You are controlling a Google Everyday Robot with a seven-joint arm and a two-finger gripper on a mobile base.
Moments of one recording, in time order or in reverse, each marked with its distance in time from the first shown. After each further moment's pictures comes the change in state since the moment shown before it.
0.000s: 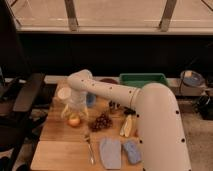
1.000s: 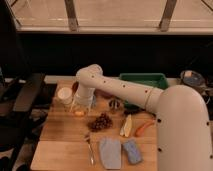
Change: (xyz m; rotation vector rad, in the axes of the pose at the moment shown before) arm -0.008 0.021 -0.095 0.064 0.163 0.069
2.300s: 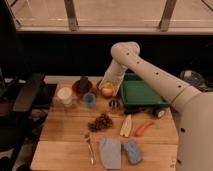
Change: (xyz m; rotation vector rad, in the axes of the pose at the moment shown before) arm 0.076 0.118 -0.107 0.012 0.109 0.297
